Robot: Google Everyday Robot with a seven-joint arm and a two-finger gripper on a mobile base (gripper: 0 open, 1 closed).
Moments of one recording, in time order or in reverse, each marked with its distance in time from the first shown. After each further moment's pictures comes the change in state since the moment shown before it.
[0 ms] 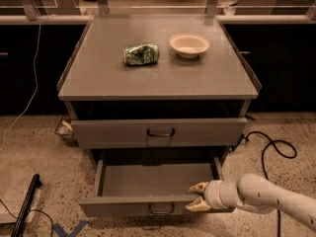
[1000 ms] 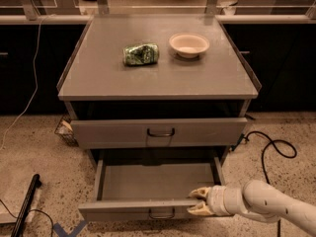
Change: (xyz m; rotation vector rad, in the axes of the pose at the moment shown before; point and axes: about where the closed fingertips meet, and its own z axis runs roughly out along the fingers) arm -0.009 0.018 -0.015 0.015 -0.032 -0.012
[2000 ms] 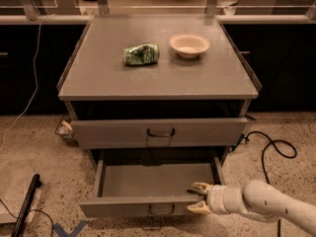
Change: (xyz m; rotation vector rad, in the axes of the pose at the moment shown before) arm 0.000 0.000 0.000 0.000 0.000 0.000
